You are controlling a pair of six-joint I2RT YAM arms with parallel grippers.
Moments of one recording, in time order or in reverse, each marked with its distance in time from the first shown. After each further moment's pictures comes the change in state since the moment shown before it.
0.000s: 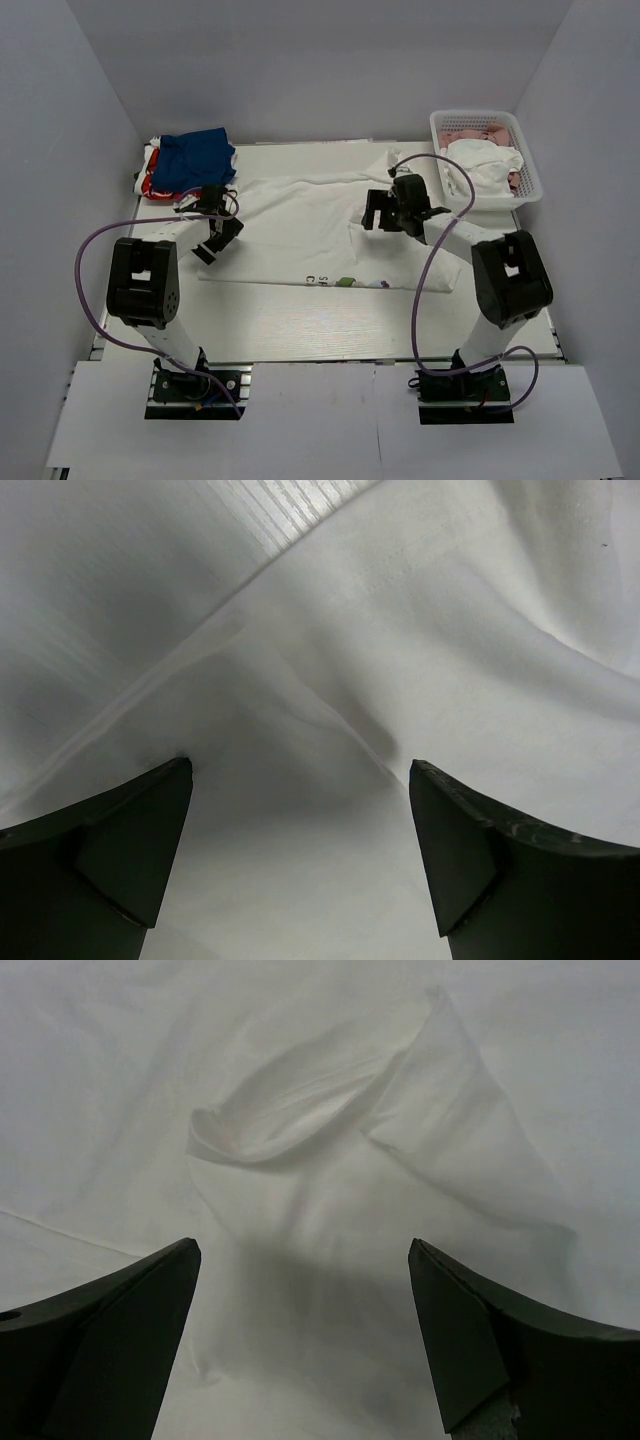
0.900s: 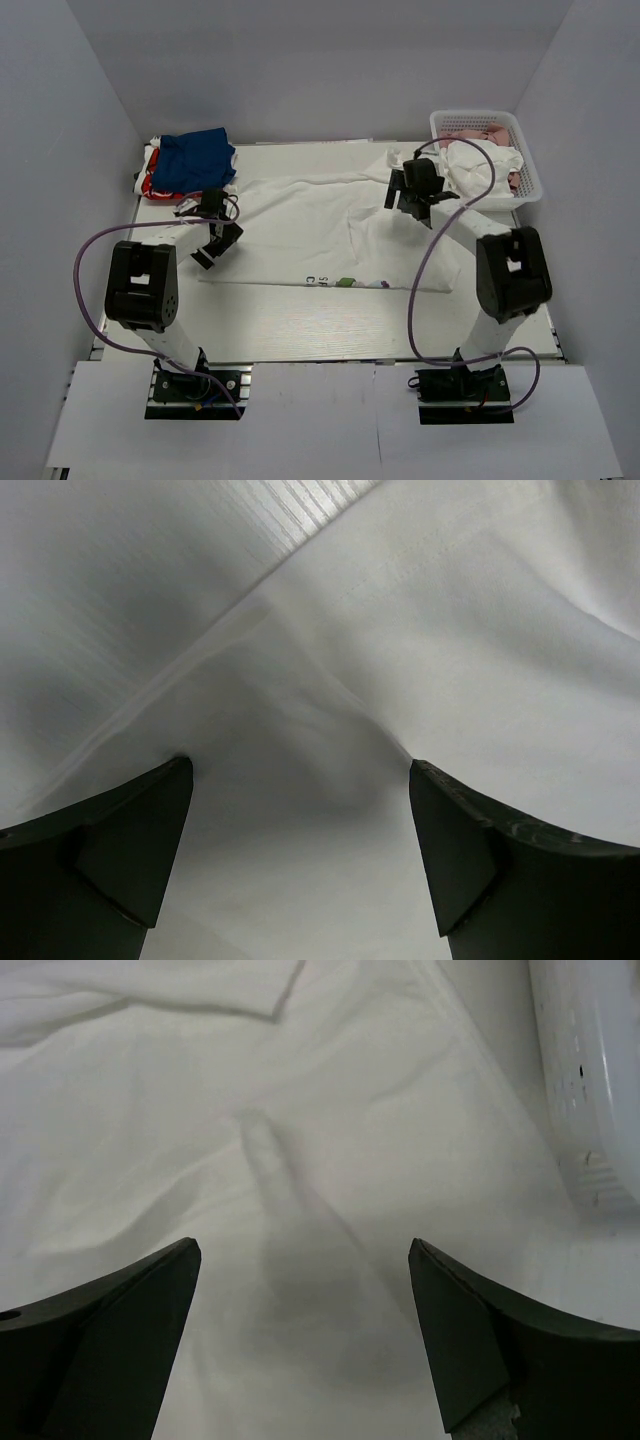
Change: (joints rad) left arm -0.001 -0.026 -0.043 -0.005 -0.021 0.011; right arm -0.074 0.125 0.187 -0.104 0.367 0.021
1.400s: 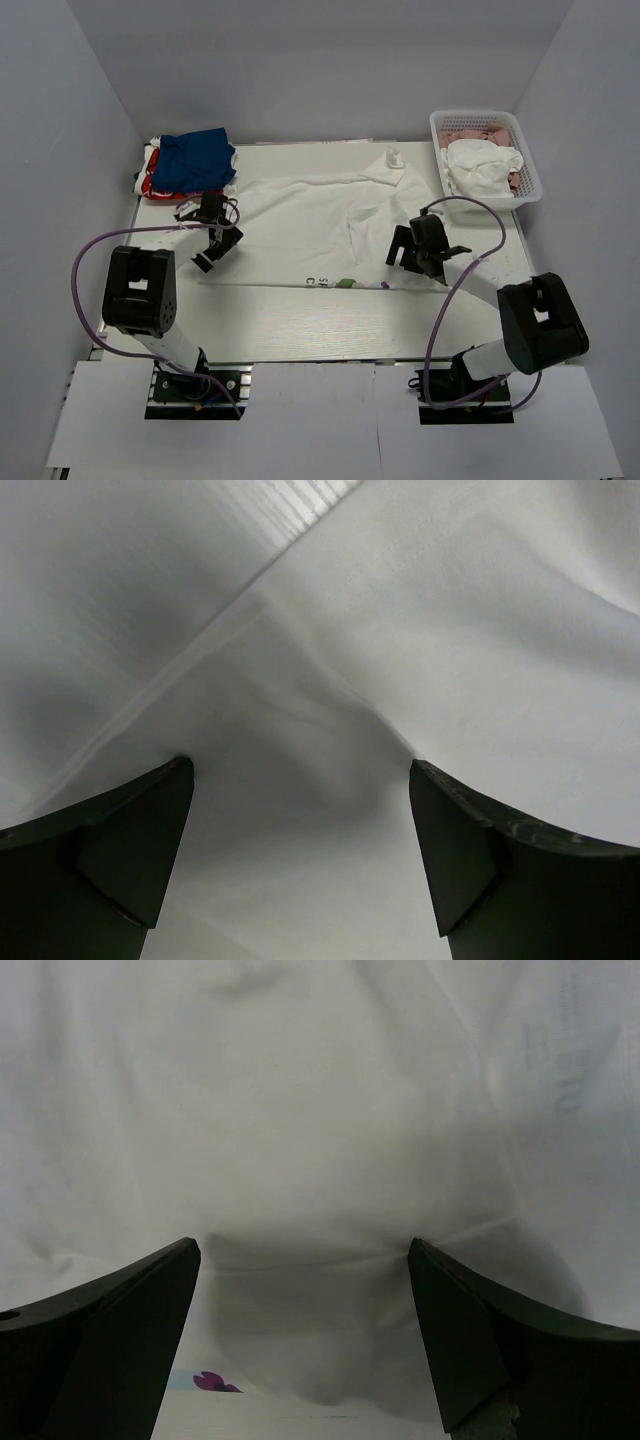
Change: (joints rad) left arm -0.005 -0.026 -0.039 0.017 0.002 0.023; right arm 0.063 -0.386 -0.565 0.037 -0.172 0.173
